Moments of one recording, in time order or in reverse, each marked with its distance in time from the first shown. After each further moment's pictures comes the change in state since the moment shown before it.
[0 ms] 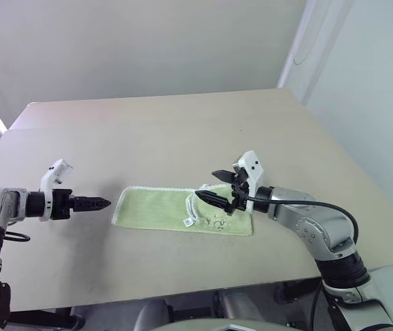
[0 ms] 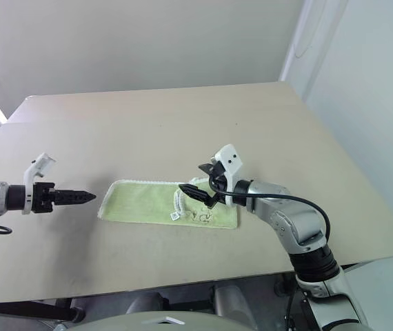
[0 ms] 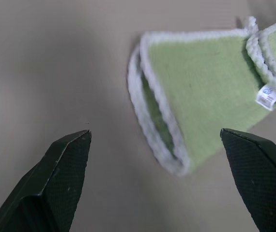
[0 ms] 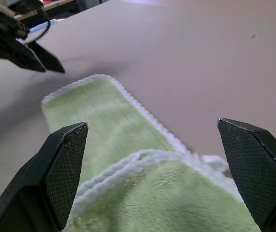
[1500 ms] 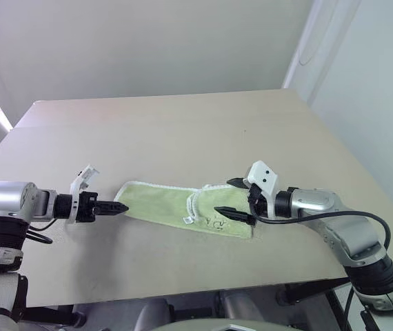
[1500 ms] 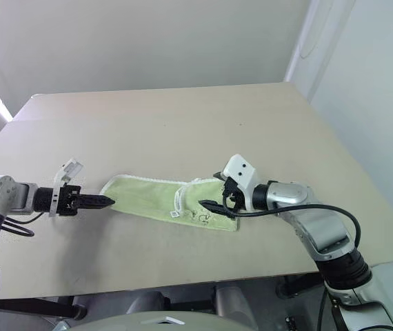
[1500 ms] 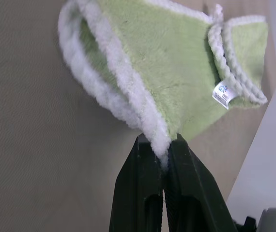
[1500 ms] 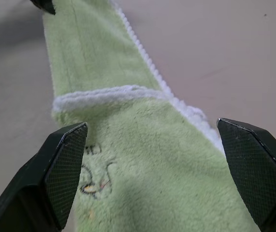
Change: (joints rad) left arm -0.050 -0.024 -0.104 -0.064 -0.137 0.141 0.032; right arm 0.052 -0.237 0.025 -0.083 -0.166 -0.072 0.222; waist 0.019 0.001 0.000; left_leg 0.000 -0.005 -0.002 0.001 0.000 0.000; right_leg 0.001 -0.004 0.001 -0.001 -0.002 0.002
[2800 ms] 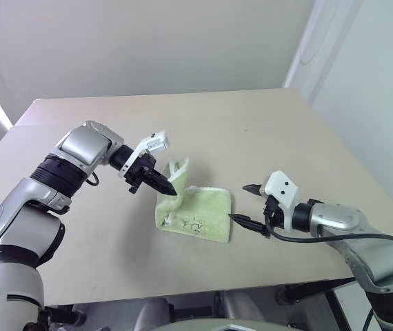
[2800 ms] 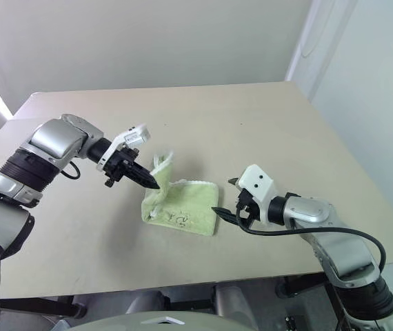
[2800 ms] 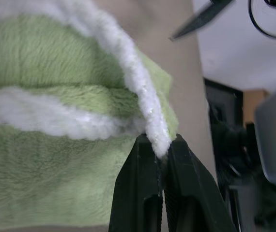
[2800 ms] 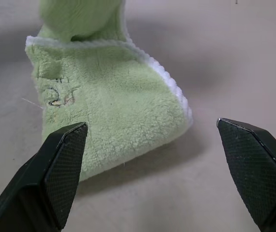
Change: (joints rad) left arm -0.559 -0.150 -0.651 0.043 0.082 -0.528 -0.403; right arm 0.207 -0.052 -0.154 -0.203 0.004 0.036 -0.070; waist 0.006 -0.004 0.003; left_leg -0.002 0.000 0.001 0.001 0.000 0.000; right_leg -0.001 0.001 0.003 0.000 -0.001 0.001
